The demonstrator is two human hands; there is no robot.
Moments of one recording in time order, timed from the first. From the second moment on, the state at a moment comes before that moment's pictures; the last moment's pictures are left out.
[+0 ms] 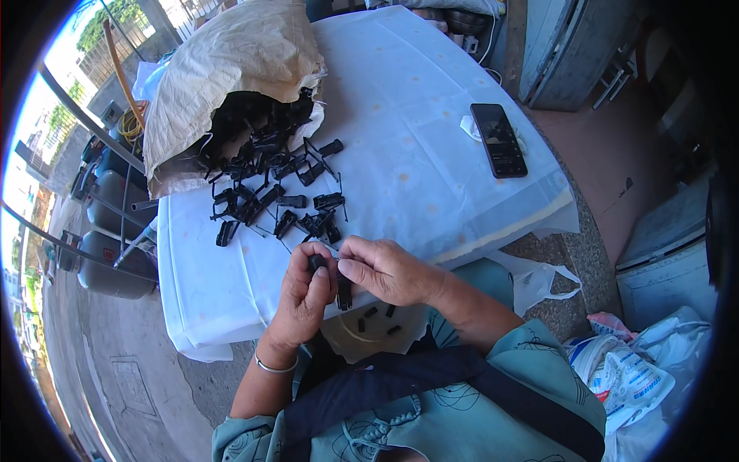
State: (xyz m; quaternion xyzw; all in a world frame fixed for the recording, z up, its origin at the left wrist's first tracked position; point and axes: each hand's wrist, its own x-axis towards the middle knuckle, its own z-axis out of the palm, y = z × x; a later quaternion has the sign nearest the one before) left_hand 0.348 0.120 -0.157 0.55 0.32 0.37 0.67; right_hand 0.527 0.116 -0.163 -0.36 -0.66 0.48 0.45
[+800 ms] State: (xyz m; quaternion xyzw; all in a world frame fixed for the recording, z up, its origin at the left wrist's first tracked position) left_hand 0.339 0.101 -0.132 0.84 0.39 0.23 0.31; right_hand 0.539 0.127 -0.162 -0.44 -0.77 0.31 0.35
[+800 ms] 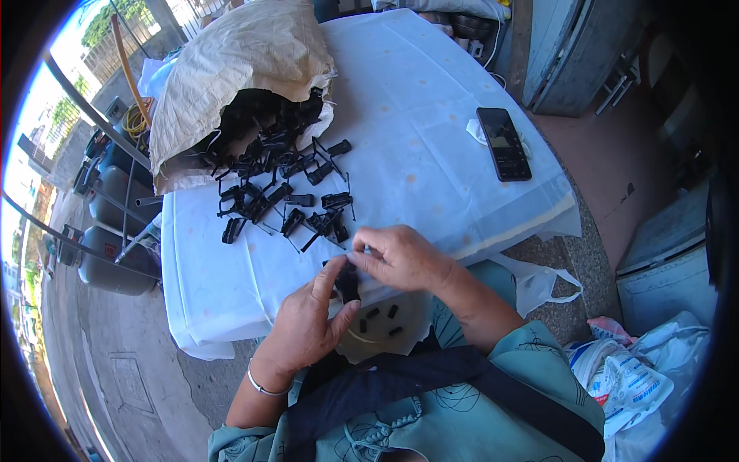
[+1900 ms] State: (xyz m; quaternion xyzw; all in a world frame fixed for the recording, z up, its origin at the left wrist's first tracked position) left_hand 0.339 0.131 -0.146 0.68 0.42 0.38 0.46; right_hand 0.510 0.124 -0.171 -0.35 -0.73 0.28 0.52
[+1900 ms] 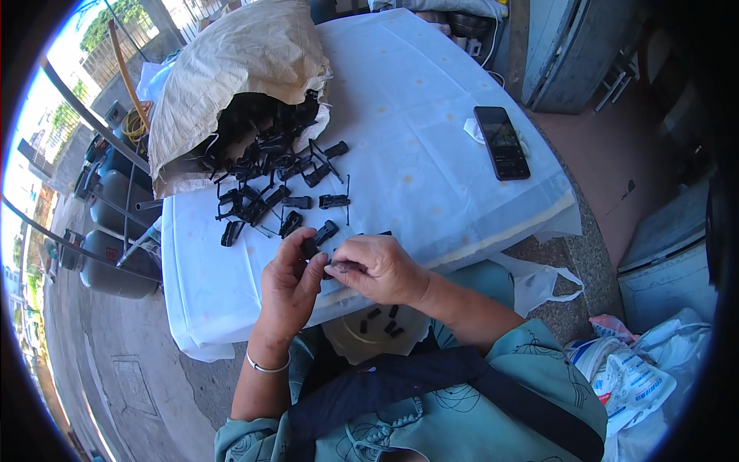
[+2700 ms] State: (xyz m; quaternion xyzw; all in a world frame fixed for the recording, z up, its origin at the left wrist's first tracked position) left_hand 0.354 0.120 -0.150 0.78 0.37 0.38 0.32; right_hand 0.516 0.124 -0.170 -0.36 -0.70 0.42 0.45
